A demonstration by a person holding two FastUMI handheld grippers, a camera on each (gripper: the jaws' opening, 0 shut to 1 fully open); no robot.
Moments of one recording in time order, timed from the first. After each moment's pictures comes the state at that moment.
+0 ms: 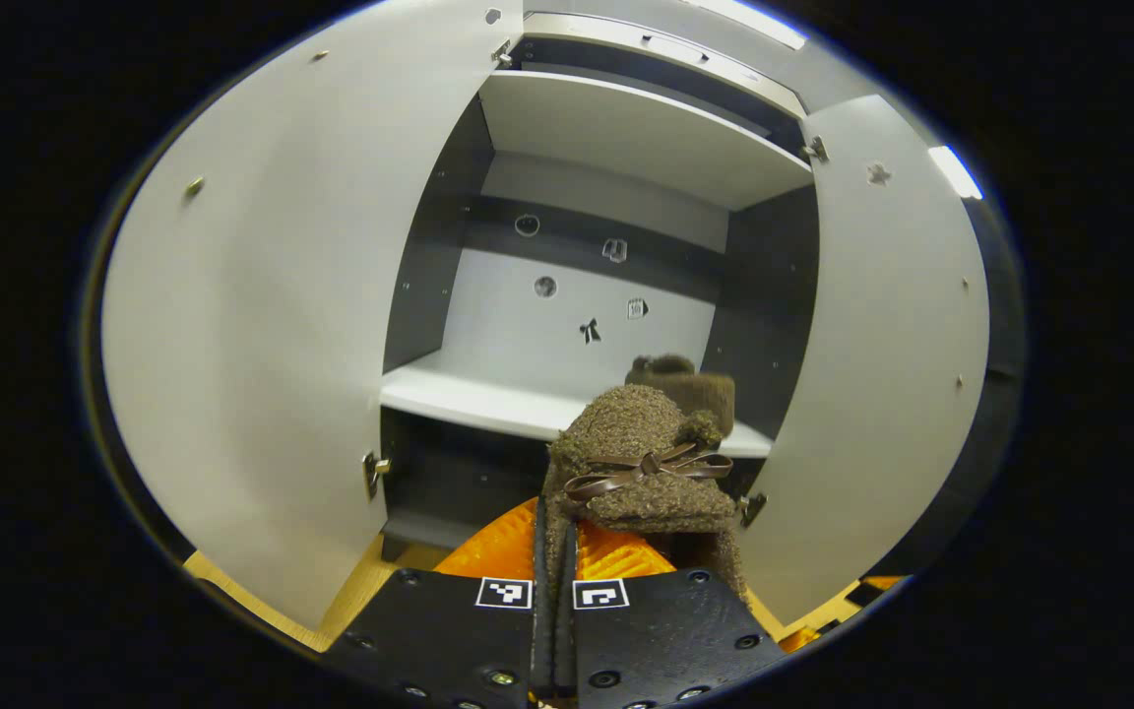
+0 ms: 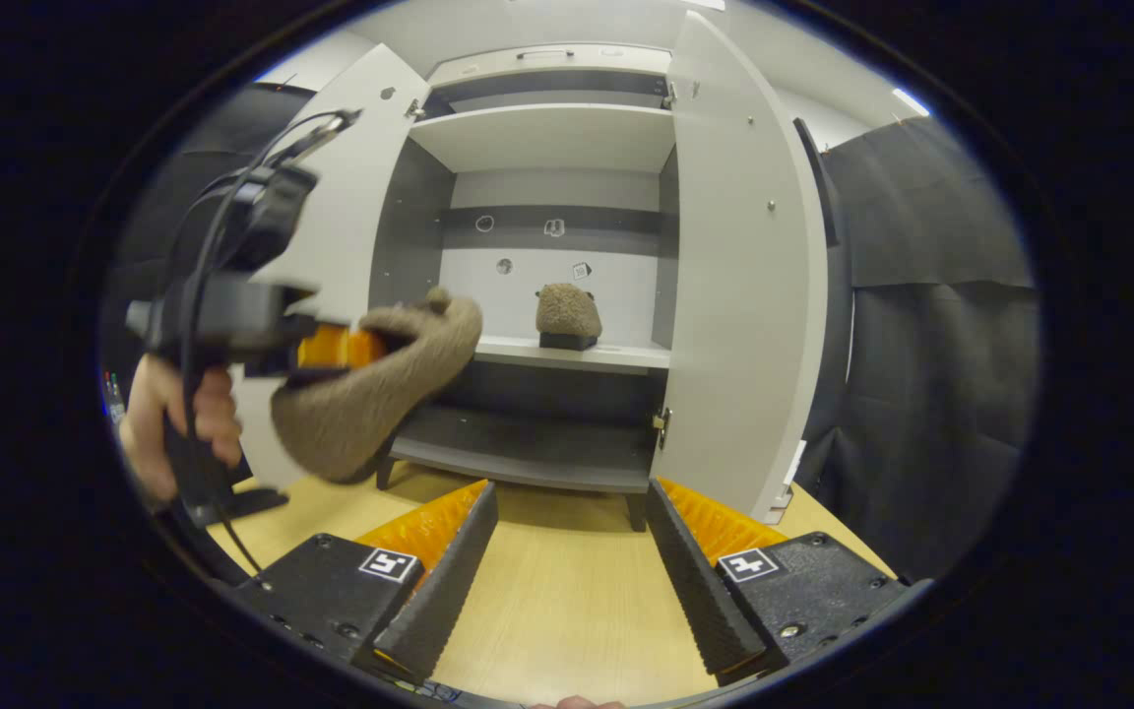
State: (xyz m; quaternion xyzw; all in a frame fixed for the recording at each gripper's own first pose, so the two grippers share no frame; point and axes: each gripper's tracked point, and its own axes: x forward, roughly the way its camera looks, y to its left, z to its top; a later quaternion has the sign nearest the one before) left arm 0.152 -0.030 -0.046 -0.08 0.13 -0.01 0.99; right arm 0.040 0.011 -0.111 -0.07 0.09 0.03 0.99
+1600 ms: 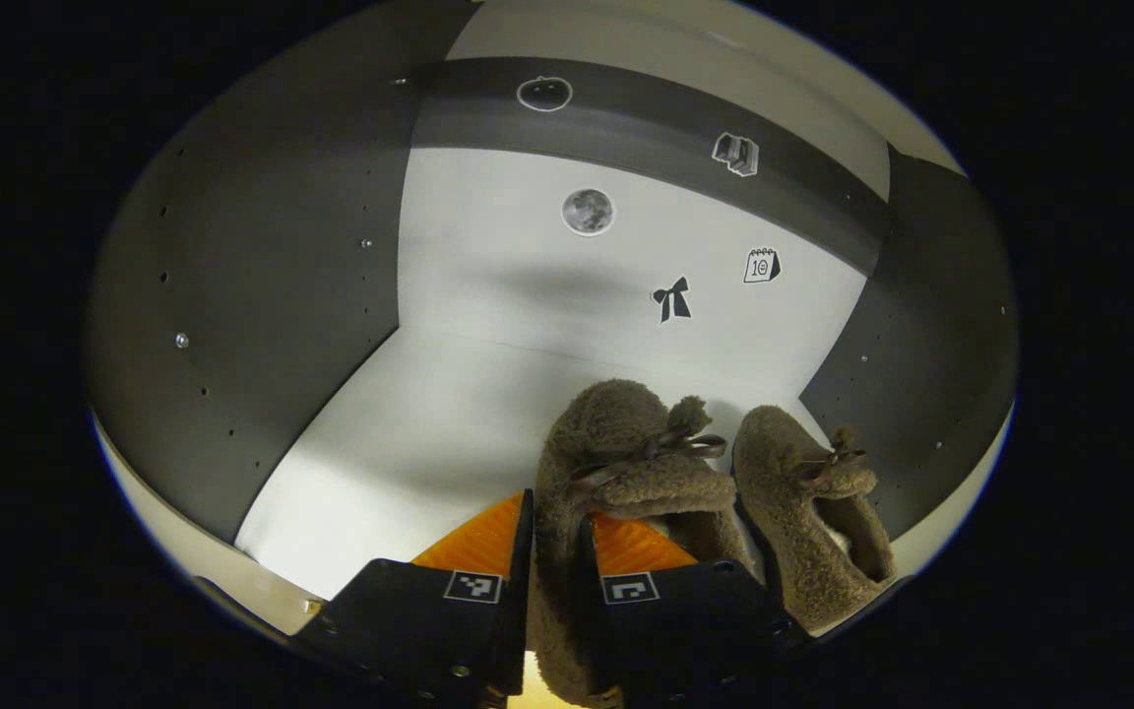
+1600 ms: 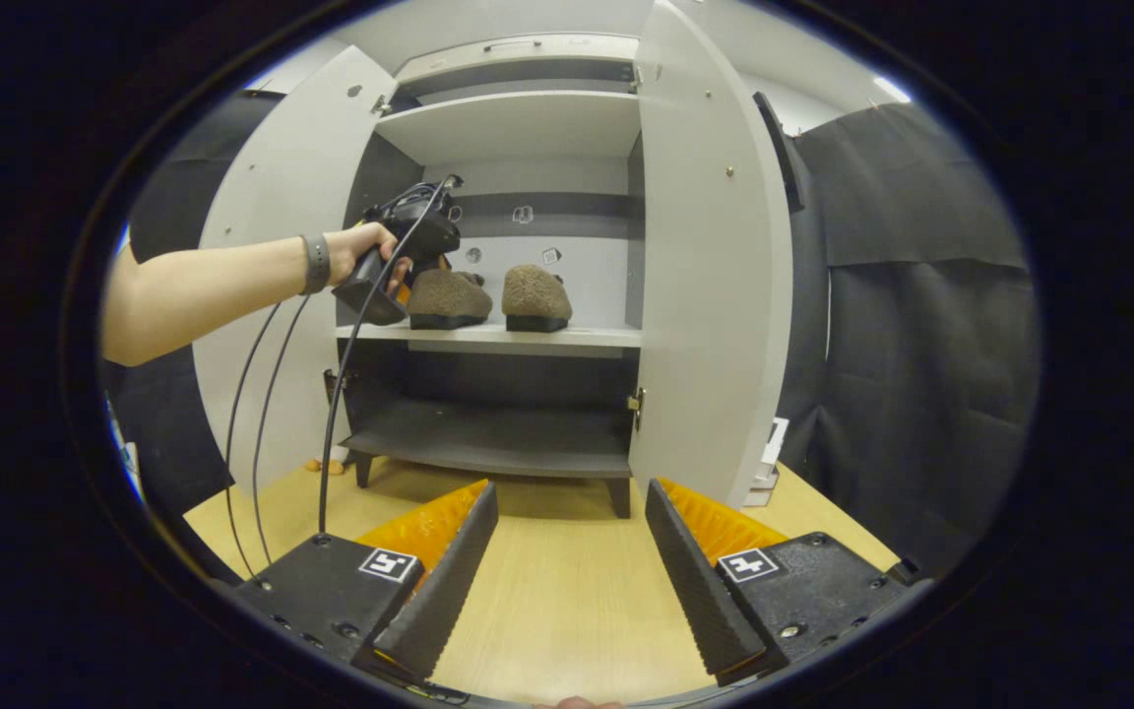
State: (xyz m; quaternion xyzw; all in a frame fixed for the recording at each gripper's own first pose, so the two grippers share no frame) left arm 0.364 0.005 -0.088 -0.07 0.34 0.03 0.94; right arm 0.044 -0.011 -0.127 -0.05 0.11 -0.01 0.99
